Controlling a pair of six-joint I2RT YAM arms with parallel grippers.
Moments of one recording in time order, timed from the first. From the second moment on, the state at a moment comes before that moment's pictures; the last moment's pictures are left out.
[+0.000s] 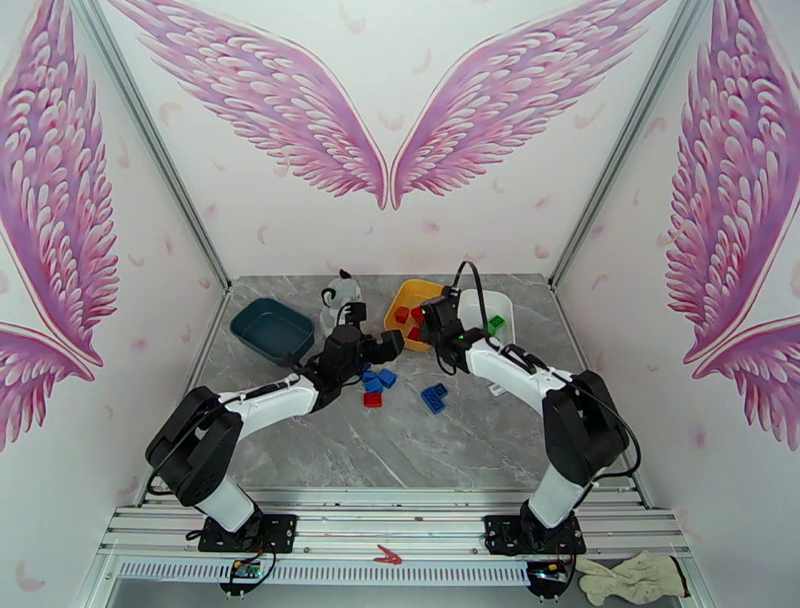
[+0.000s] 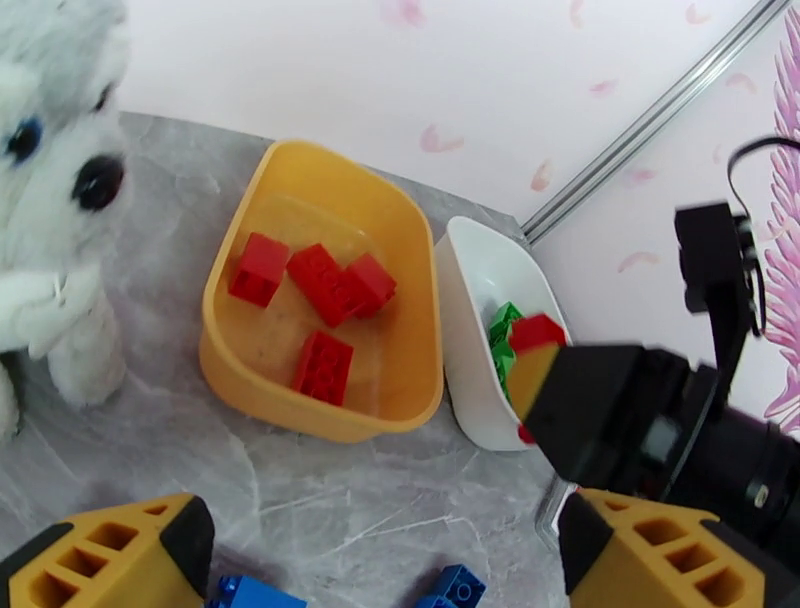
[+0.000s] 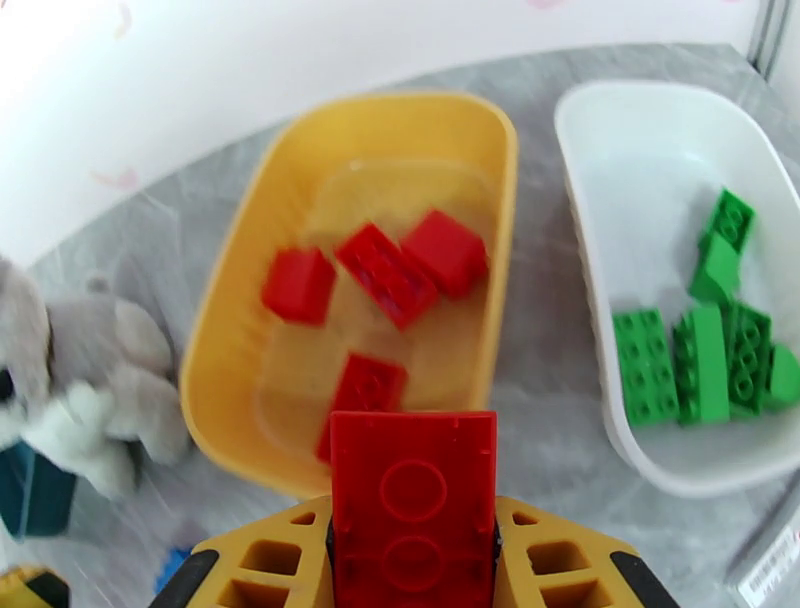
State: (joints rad) left arm -0.66 1.63 0.94 0.36 -0.04 -0.66; right arm 0.50 1.79 1.34 -0.28 0.36 0.62
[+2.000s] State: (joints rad) left arm -0.47 0.84 0.11 0.20 -0.23 -0.76; right arm 1.00 2.00 1.18 -0.21 0.41 0.67
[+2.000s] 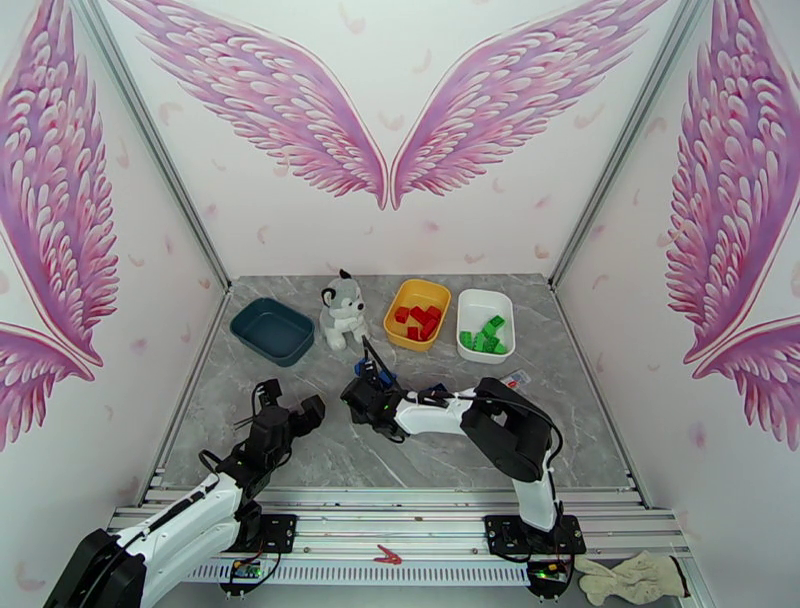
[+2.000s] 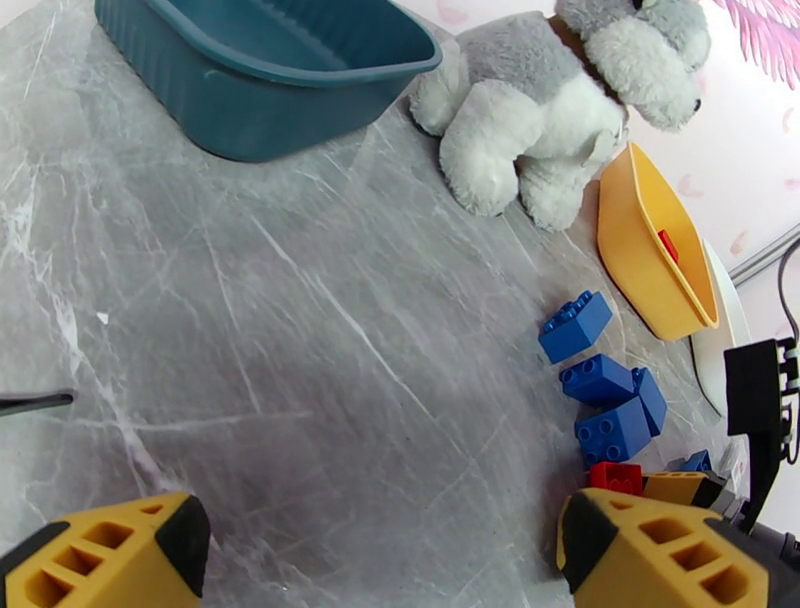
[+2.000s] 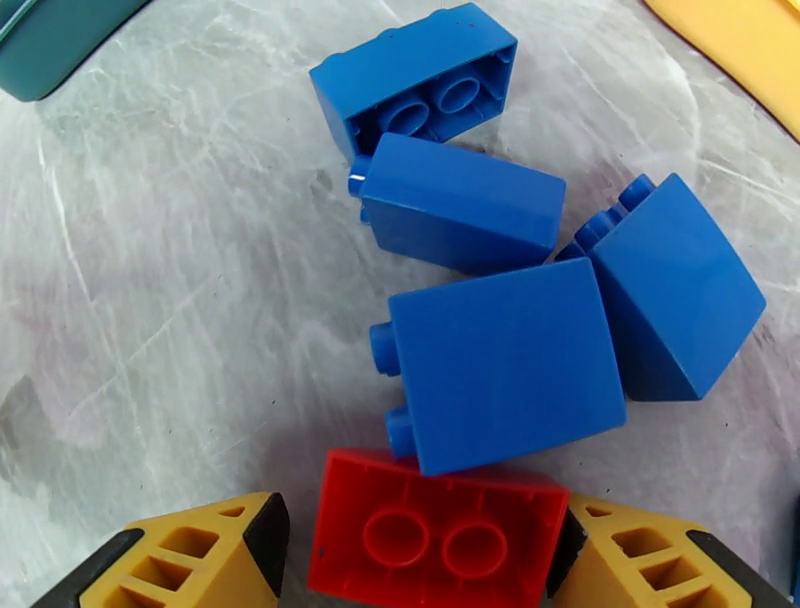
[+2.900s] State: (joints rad) left arm -0.60 1.21 0.35 0.36 -0.13 -0.75; right arm 0.91 1.72 1.01 -0.20 0.42 0.67
